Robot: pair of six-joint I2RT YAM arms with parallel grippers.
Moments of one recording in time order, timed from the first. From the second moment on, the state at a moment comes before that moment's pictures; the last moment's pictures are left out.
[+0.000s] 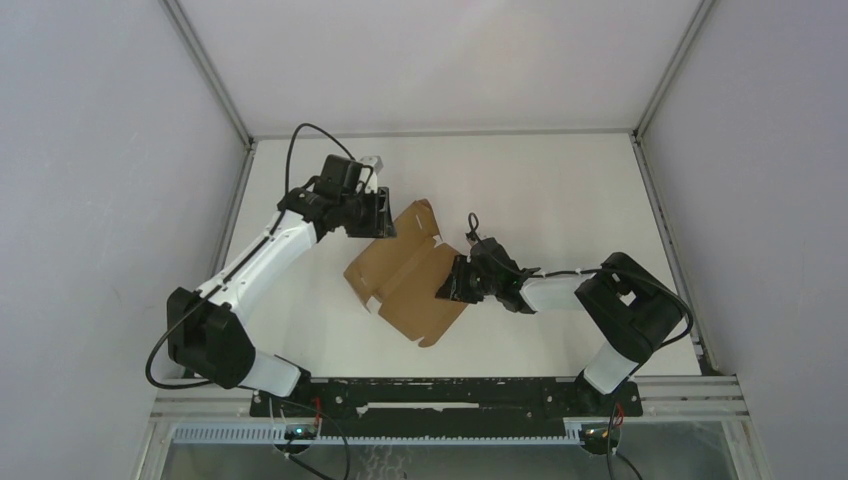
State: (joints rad) left arm -0.44 1.44 1.26 -0.71 0.17 -0.33; right arm 0.73 1.64 0.63 0.28 -0.24 0.85
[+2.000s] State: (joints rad) left arm -0.53 1.50 1.19 -0.61 0.20 -0.33; right arm 0.72 1.66 0.68 0.25 -0.26 0.83
